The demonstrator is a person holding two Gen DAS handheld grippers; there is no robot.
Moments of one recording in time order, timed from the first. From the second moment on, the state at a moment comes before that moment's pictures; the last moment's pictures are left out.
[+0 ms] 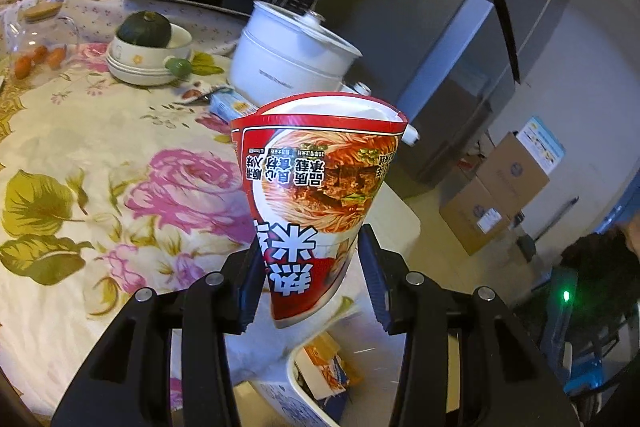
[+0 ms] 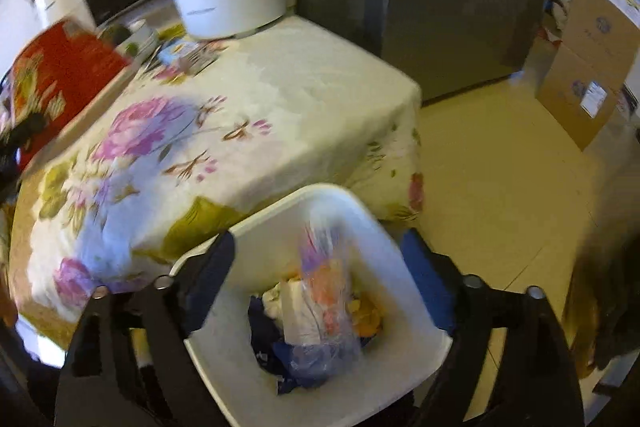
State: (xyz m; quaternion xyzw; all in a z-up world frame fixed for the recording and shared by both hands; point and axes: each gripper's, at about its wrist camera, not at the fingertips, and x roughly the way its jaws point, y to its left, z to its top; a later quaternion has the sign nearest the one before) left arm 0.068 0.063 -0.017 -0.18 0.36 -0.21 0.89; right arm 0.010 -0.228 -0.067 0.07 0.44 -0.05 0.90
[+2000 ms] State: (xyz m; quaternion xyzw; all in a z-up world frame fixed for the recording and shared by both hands) left arm 0.242 0.111 -0.079 -0.13 0.44 0.00 0.89; right arm 0.174 -0.106 -0.079 -0.03 0.48 0.02 0.87
